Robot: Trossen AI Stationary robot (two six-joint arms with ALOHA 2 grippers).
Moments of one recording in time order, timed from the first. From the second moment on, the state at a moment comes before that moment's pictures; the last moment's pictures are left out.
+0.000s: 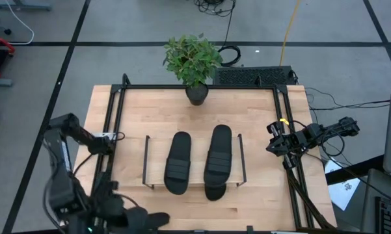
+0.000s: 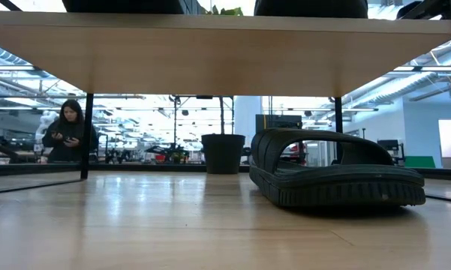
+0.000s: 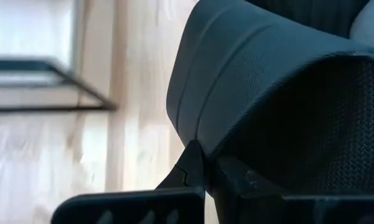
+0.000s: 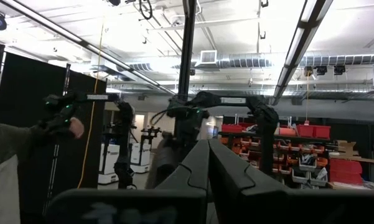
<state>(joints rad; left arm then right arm) -1.17 1.56 1.53 -1.20 -0.37 -1.15 0.32 0.06 0.02 0.52 -0.05 -0.06</state>
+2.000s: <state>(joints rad) -0.81 2.39 2.15 -1.50 -0.36 -0.72 0.32 0.06 0.02 0.58 -0.06 -0.10</state>
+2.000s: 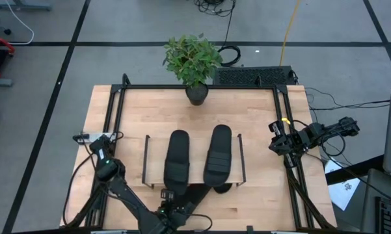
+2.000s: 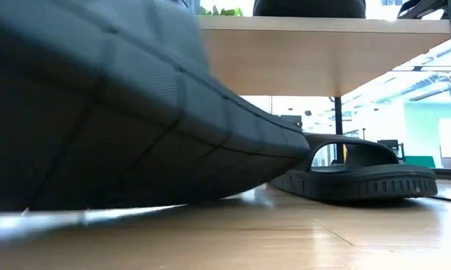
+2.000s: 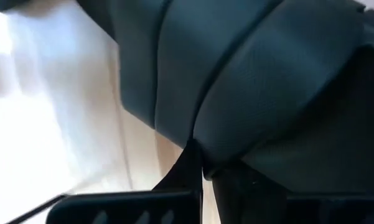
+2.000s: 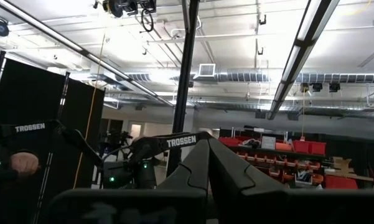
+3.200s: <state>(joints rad) -0.79 2.31 2.18 -1.57 -0.73 -0.79 0.32 0.06 0.02 0.56 -0.05 -0.07</state>
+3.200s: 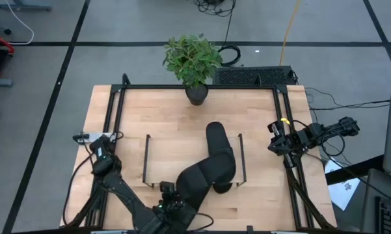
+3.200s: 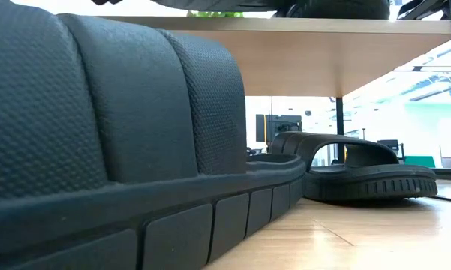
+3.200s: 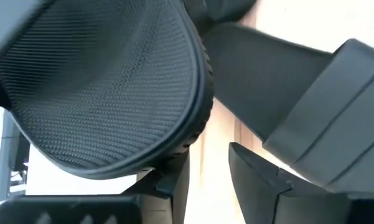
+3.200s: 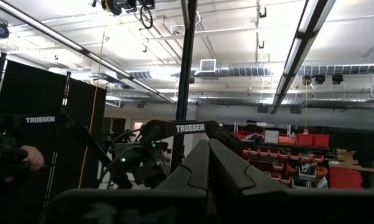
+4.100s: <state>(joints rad) -0.66 2.30 2.14 -1.57 -0.70 -0.67 0.44 0.56 0.24 0.42 0.16 -0.25</state>
